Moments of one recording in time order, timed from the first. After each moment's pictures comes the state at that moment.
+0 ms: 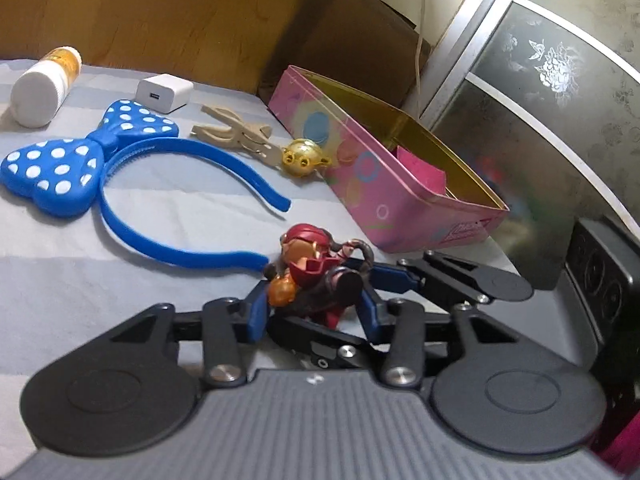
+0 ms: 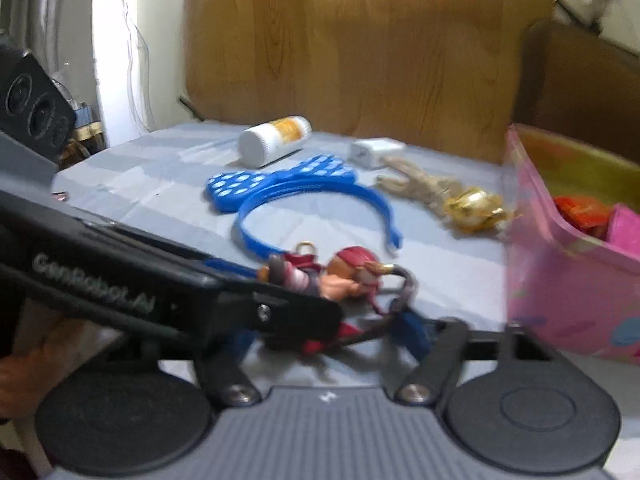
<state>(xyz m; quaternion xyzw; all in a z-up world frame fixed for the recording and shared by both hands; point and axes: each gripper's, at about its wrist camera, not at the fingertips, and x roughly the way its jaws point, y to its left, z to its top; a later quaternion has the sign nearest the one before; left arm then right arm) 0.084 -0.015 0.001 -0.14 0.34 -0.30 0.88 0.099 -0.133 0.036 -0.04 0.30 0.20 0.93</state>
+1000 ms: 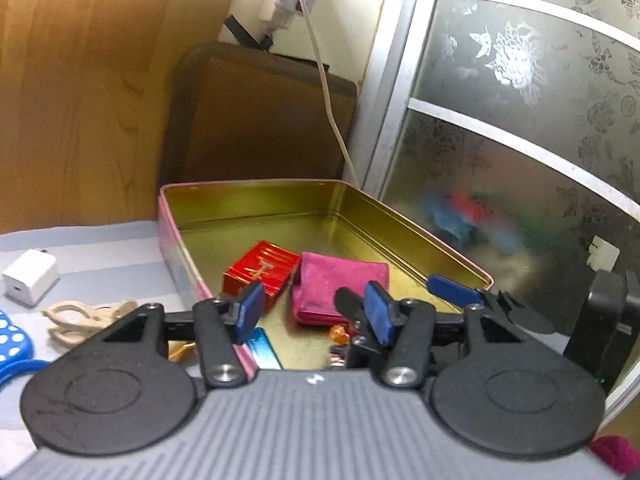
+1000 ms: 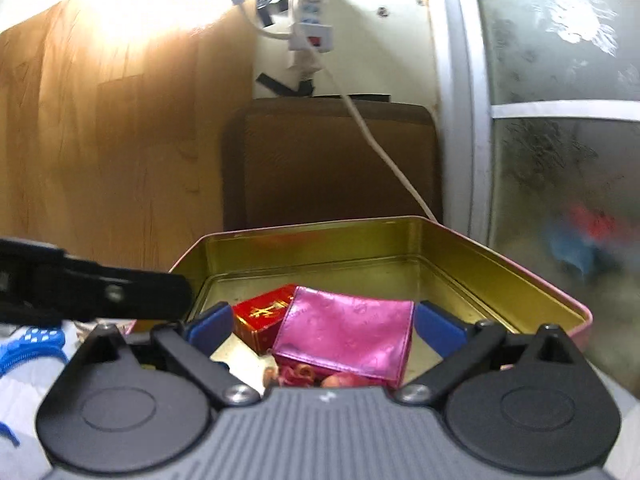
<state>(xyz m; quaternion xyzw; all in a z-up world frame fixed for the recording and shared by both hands) 0.140 -0.148 0.069 -0.05 0.22 -0.33 0.92 0.126 -0.280 0.070 0.05 0.17 -0.11 0.98</state>
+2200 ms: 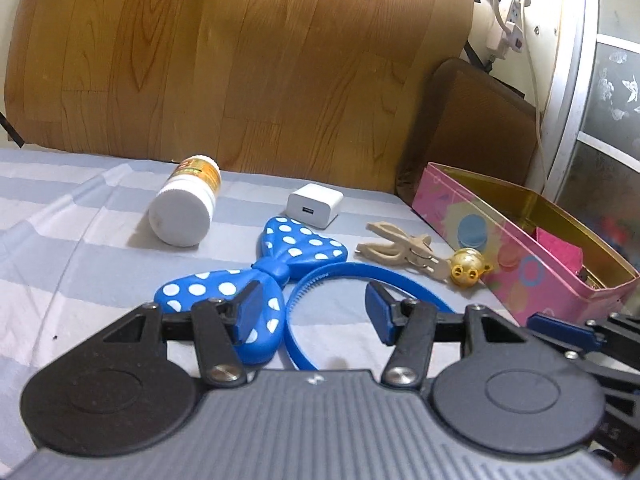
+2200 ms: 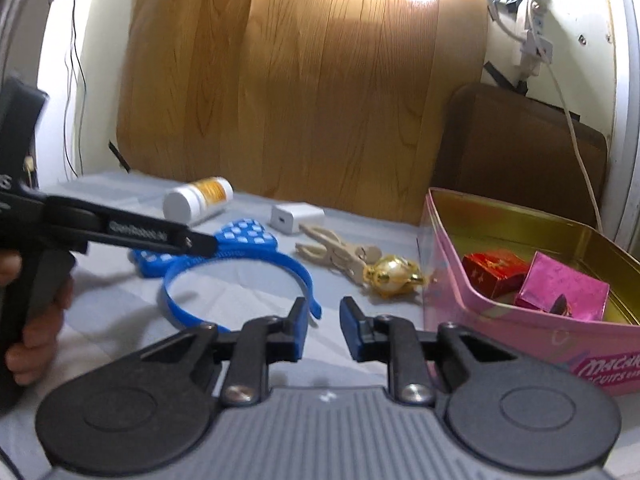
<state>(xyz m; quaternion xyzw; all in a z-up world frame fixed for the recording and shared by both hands) 0.125 0.029 0.005 -0.08 0.23 -0.11 0.96 0.094 -0.124 0.060 -0.06 0.23 0.08 0.97</state>
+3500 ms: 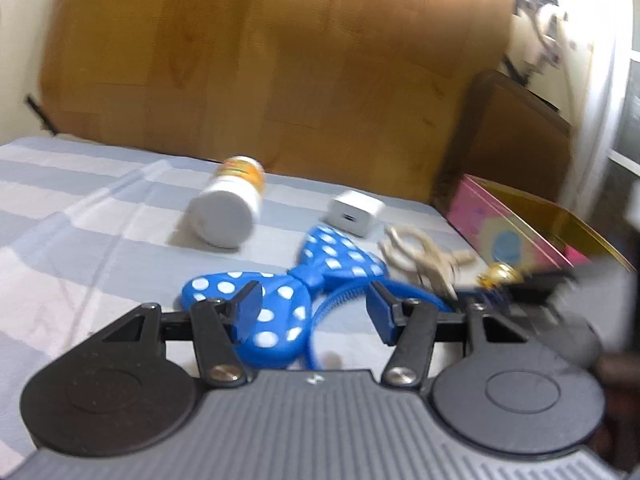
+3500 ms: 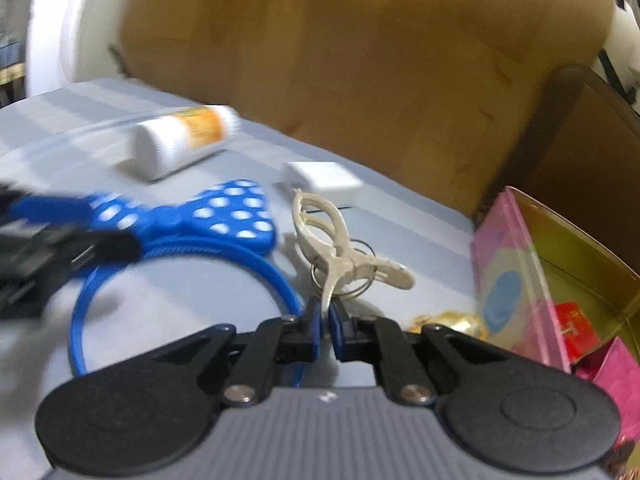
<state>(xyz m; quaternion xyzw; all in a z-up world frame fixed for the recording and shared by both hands) 0.127 0.046 0.006 -0.10 0.23 -0.05 0.97 0.204 -0.074 0.047 -0.17 0.33 0.13 0.92</state>
